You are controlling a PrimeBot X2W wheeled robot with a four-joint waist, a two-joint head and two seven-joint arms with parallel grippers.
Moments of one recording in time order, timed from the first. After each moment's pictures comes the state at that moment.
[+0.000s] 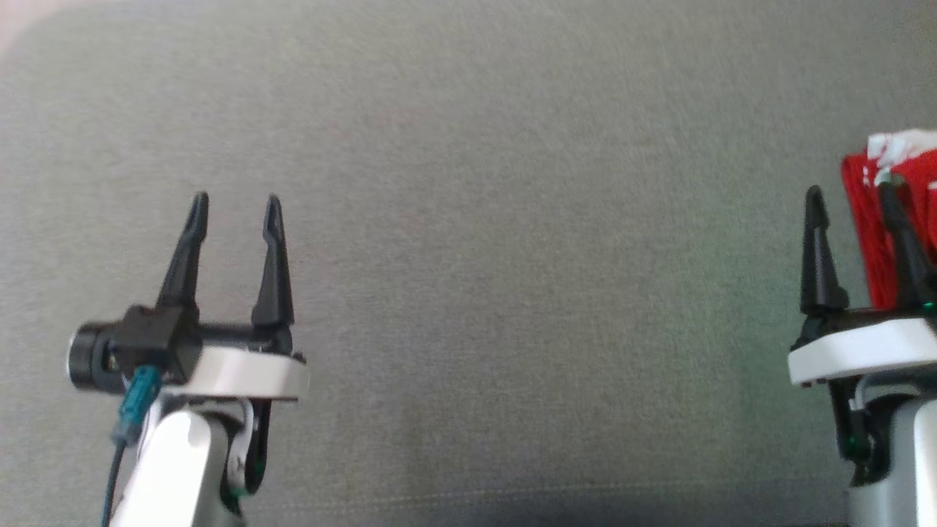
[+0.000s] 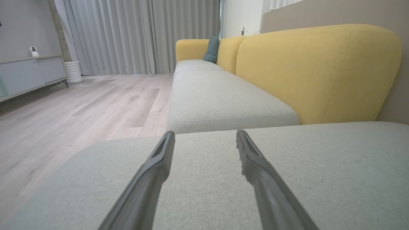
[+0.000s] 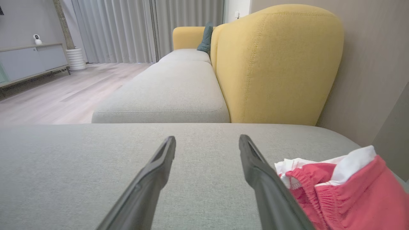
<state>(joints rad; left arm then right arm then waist) -0.16 0.17 -0.24 0.01 -0.17 0.15 -0.26 -0.10 -0.06 -0.13 -0.08 0.07 0.13 0.02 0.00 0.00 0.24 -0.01</state>
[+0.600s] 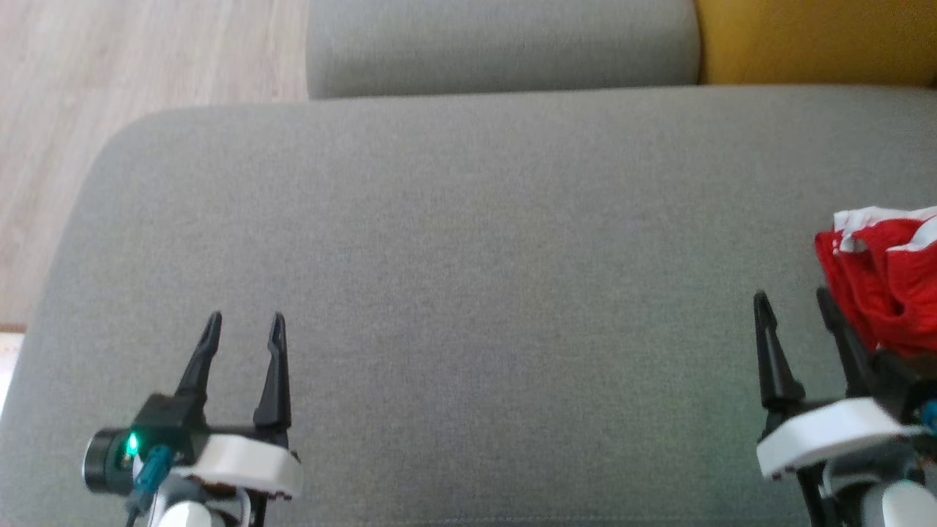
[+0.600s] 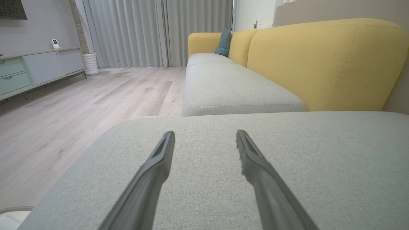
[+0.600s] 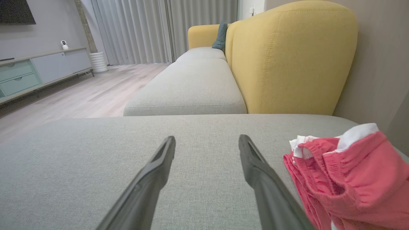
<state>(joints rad) 0.04 0.17 -0.22 0.08 -0.19 0.12 -0.26 0.09 -0.05 -0.07 -0.08 0.11 0.13 0.08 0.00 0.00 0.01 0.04</state>
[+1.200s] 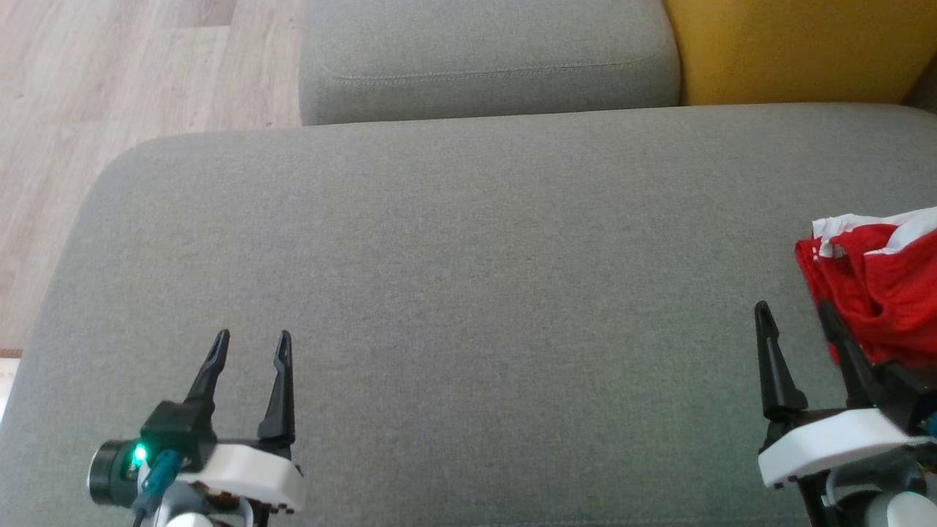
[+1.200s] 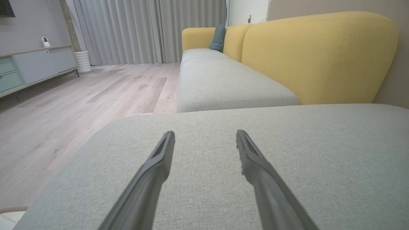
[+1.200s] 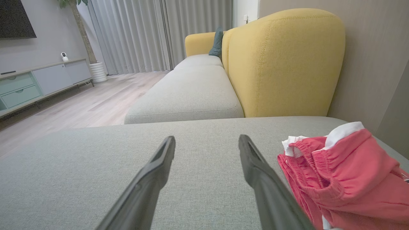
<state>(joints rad) 0.06 0.19 -0.24 0.09 -0.20 0.13 -0.22 0.12 -0.04 -0.07 -0.11 0.14 0.13 0.09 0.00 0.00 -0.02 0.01</state>
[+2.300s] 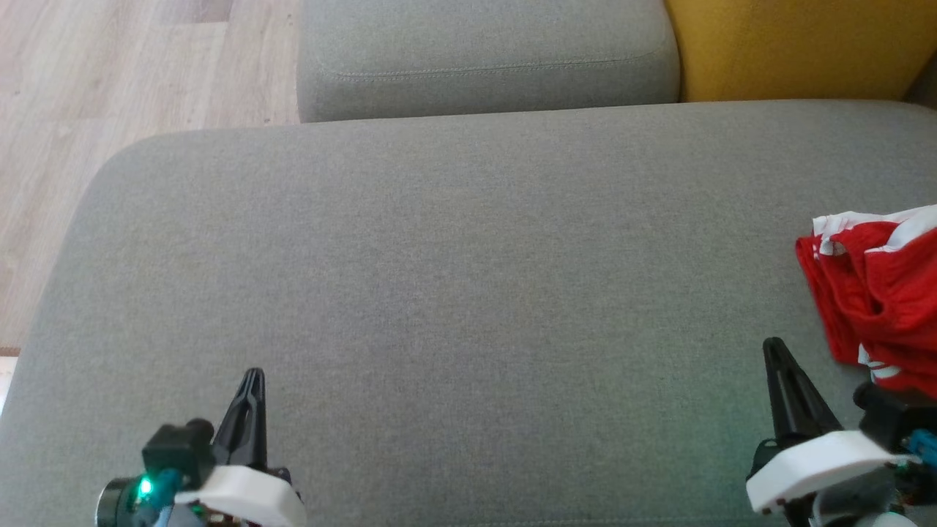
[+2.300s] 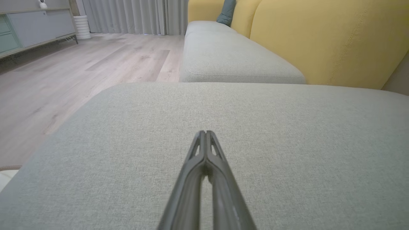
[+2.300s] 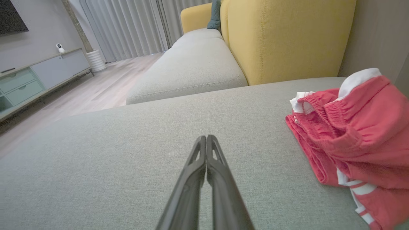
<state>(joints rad) 0.10 0.18 -0.25 0.14 -0.25 0.14 -0.21 0.15 -0.04 -0.05 -0.02 0.21 0.13 0.09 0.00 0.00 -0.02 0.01</state>
